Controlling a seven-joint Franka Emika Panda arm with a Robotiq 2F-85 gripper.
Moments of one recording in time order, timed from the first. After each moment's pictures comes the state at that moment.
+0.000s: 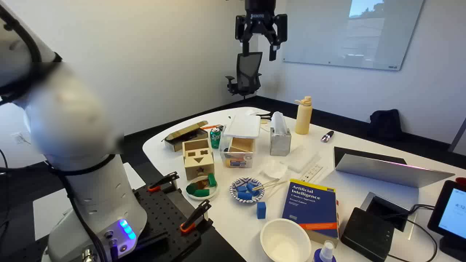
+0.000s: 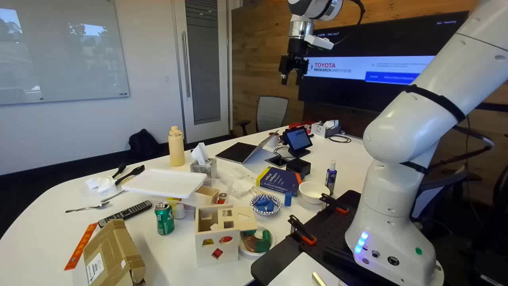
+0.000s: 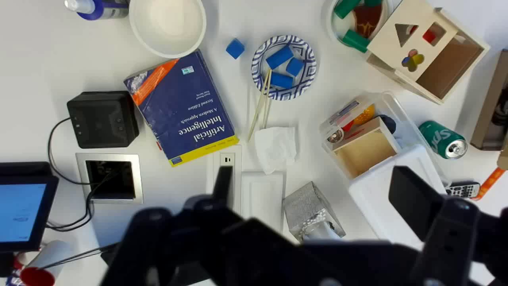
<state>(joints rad) -0.06 -0.44 -0.21 -2.20 -0.02 1.85 -0.27</state>
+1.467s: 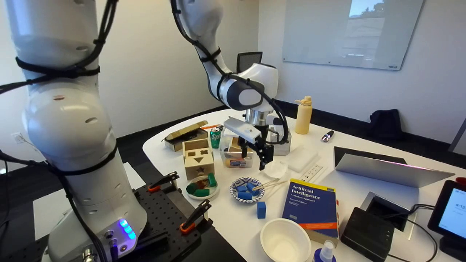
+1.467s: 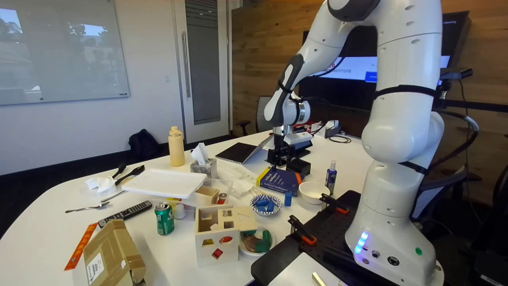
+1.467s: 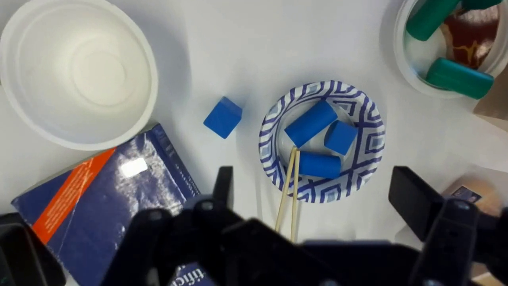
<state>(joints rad) -0.09 0.23 -0.15 -2.51 0.09 2.65 -0.25</state>
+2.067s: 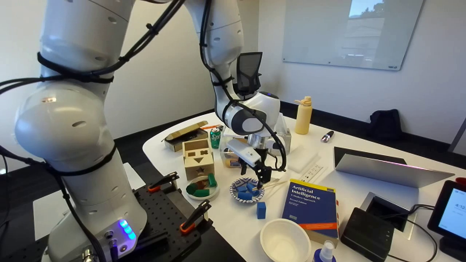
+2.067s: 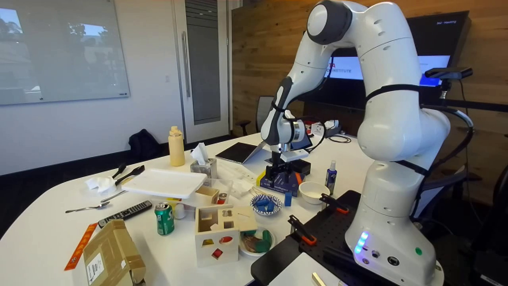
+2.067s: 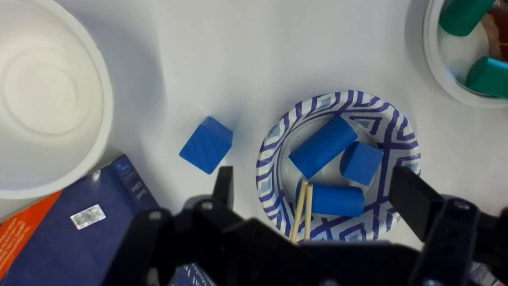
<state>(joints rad) -0.22 0.48 -0.03 -2.41 0.12 2.76 -0.25</state>
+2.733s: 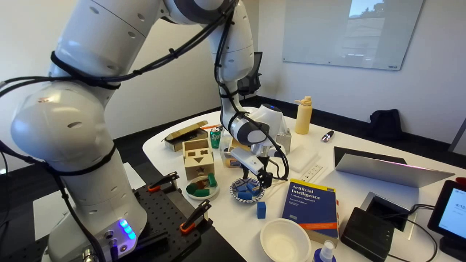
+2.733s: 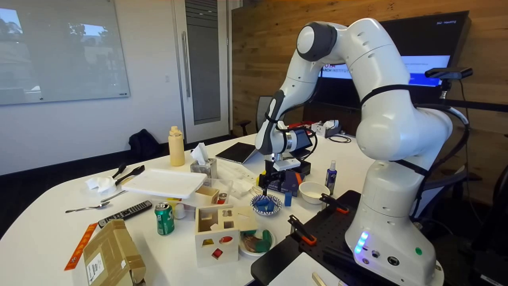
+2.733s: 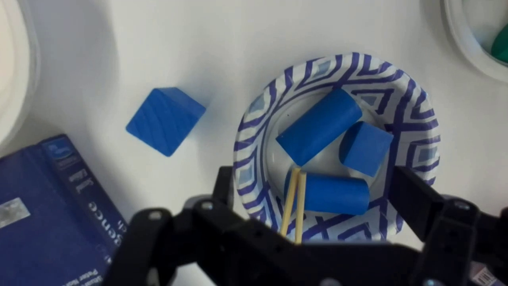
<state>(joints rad) -0.26 0.66 0.03 -2.27 0.11 2.79 -0.25</state>
